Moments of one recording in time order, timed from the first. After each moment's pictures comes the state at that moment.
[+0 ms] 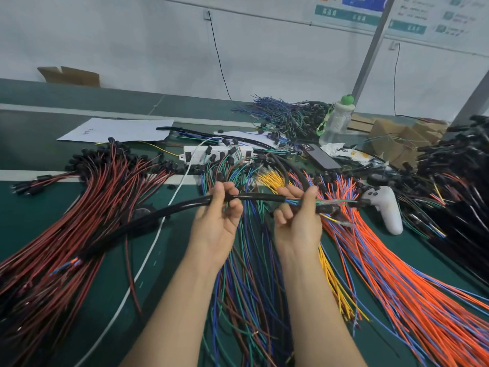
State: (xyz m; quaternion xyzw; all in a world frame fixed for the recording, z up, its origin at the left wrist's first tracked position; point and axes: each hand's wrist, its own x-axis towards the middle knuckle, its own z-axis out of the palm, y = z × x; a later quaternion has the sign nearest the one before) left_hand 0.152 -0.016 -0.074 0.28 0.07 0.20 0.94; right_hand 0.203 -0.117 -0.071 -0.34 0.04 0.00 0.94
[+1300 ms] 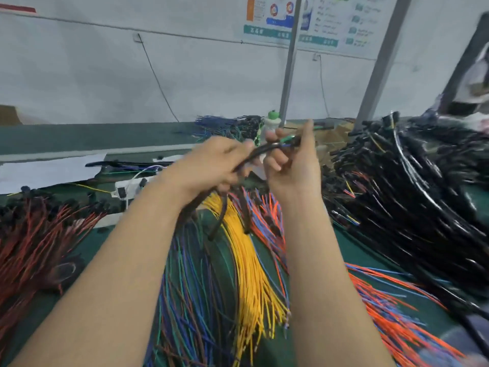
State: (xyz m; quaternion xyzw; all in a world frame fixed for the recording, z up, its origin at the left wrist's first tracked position) left_hand 0.188 -0.071 0.079 0.84 -0.12 0.03 0.53; right_hand 0.225 -0.196 0.064 -0.30 -0.06 0.00 0.95
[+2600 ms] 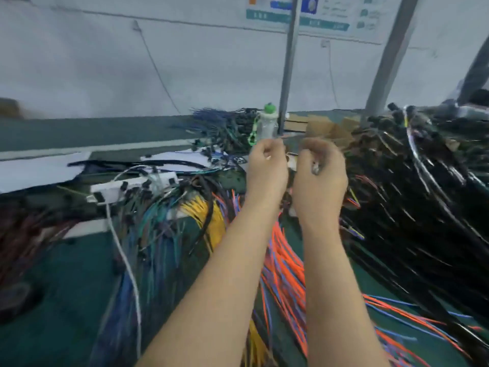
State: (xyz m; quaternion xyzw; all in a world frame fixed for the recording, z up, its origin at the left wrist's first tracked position) left_hand 0.285 -0.209 0.045 0.62 0.05 0.19 0.76; right_hand 0.264 -0.265 0.035 -0.74 -0.01 -0.37 0.55
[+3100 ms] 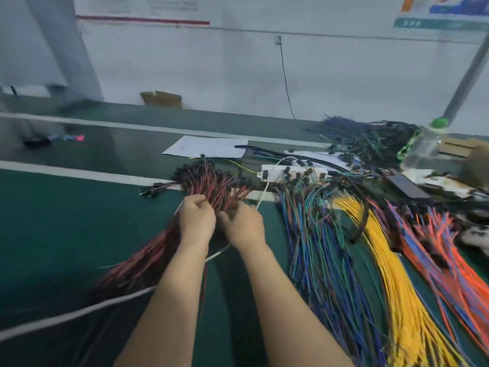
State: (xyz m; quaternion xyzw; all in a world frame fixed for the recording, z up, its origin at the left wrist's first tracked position) left_hand 0.094 0.124 -0.057 0.63 0.41 0.36 0.55; right_hand 0.144 0.060 -0.071 -0.90 -0.26 0.07 0.35
